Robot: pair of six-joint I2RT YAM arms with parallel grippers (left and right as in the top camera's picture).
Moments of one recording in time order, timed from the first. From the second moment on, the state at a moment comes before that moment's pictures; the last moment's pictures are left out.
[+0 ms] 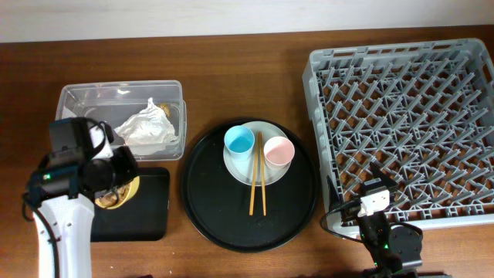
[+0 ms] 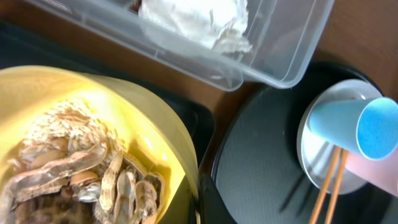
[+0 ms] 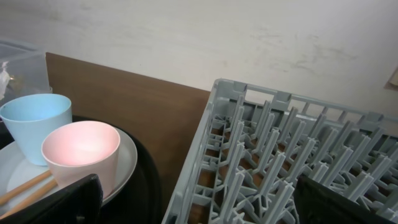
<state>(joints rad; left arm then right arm) 0.23 1.22 1.09 -1.04 0.22 -0.24 0.10 0.02 0.01 -0.06 -0.13 -0.16</state>
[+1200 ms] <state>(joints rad) 1.09 1.26 0.70 -0.81 1.54 0.07 0.10 0.02 0.01 -0.06 -0.13 -0.16</state>
